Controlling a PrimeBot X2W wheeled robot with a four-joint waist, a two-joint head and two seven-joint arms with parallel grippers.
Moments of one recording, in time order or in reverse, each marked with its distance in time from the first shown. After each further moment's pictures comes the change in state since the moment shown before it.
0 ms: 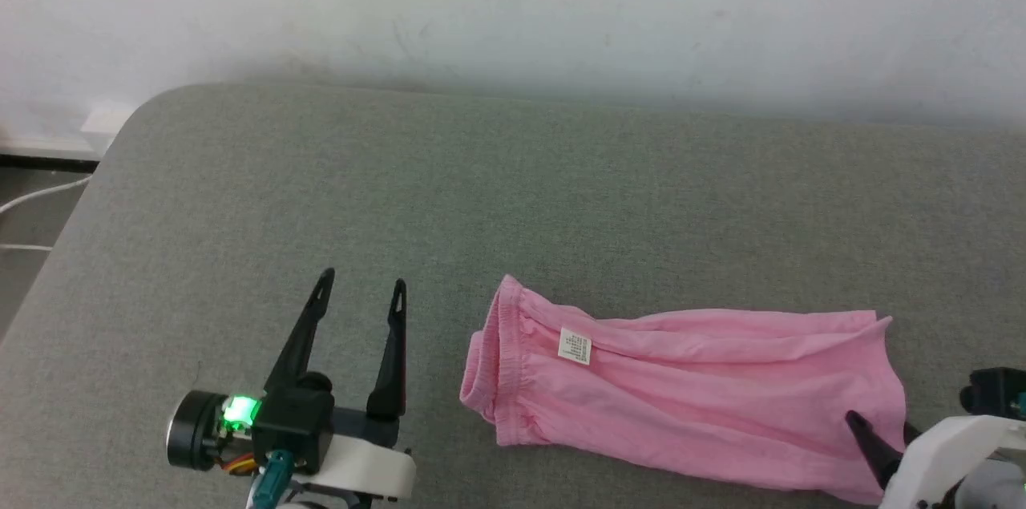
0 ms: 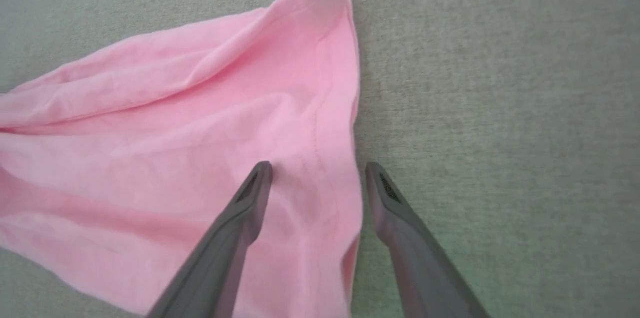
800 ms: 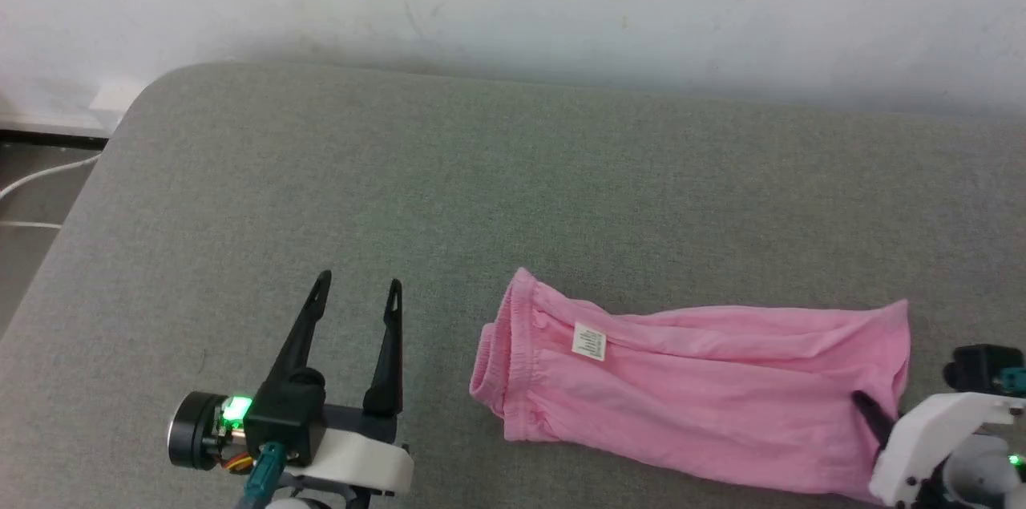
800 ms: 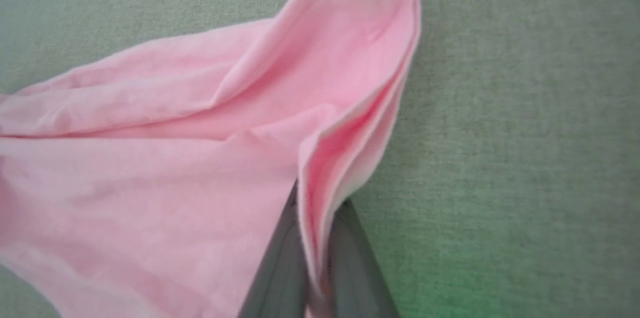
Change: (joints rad) left arm 0.019 -0.084 0.086 0.031 0.034 -0.086 0.000; right arm -0.091 -0.025 0.089 0.123 0.055 0.002 -0.043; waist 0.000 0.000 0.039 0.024
